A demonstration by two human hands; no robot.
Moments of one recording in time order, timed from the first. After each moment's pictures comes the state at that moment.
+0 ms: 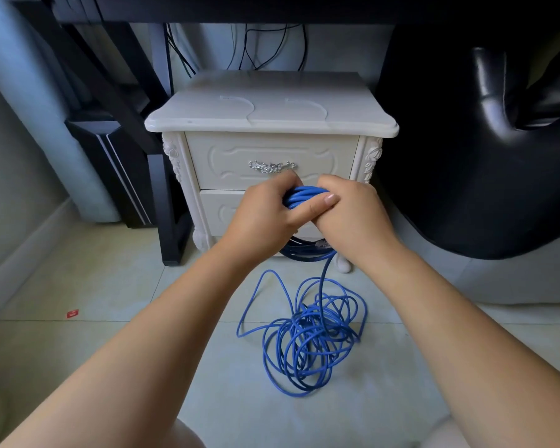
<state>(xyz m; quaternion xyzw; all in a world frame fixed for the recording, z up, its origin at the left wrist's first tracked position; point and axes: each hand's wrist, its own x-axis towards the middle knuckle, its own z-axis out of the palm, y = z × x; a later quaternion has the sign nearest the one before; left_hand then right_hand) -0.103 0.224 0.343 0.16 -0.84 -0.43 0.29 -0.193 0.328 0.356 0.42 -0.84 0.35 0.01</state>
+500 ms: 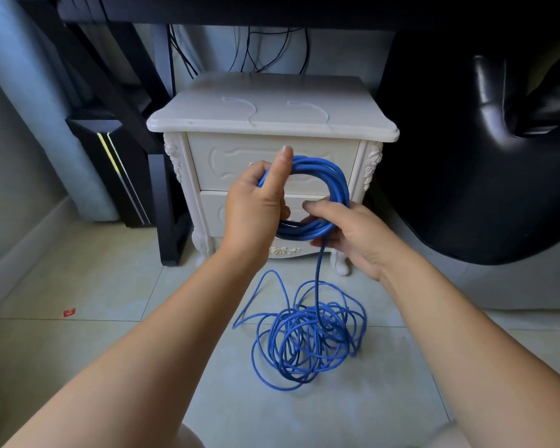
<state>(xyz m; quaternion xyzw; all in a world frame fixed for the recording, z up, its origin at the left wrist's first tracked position) -0.107 0.231 0.352 0.22 -0.60 -0.67 0.39 -0.204 0.332 0.337 0.27 -0.66 0.61 -0.35</state>
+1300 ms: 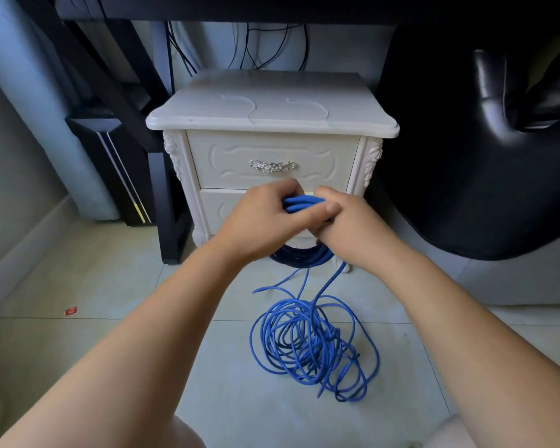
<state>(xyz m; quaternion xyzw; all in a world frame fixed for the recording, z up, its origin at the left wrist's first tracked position) -0.097 0.218 0.345 0.18 -0.86 -0.41 0.23 -0.201 0.332 0.341 0.45 -0.82 0.33 -0.09</state>
